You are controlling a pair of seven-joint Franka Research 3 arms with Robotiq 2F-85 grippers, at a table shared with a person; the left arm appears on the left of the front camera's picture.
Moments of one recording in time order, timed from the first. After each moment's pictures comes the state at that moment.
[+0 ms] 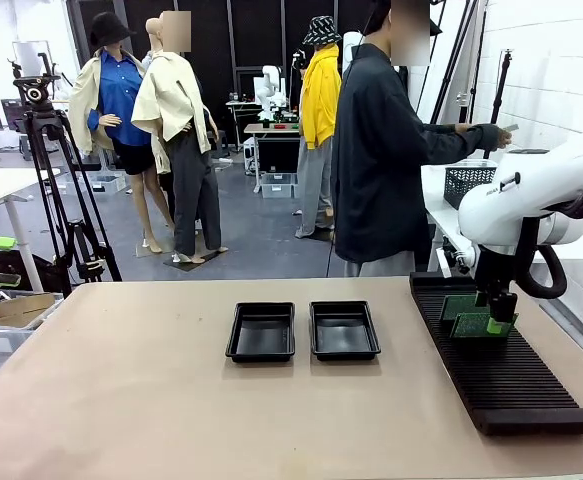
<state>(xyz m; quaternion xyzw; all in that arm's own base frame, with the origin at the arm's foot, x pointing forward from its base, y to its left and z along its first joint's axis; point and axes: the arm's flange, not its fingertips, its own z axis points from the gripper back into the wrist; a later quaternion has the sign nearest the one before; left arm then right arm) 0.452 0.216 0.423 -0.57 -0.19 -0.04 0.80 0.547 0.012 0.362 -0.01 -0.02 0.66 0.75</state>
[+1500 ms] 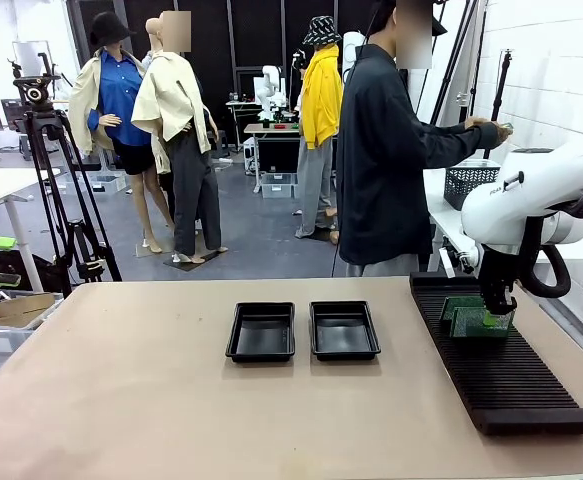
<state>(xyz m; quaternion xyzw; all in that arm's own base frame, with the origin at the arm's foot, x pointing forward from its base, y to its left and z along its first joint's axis) 0.452 0.216 0.423 -0.57 -0.19 -0.04 0.80 0.545 0.007 0.364 -0.01 -0.02 0.67 0.74</state>
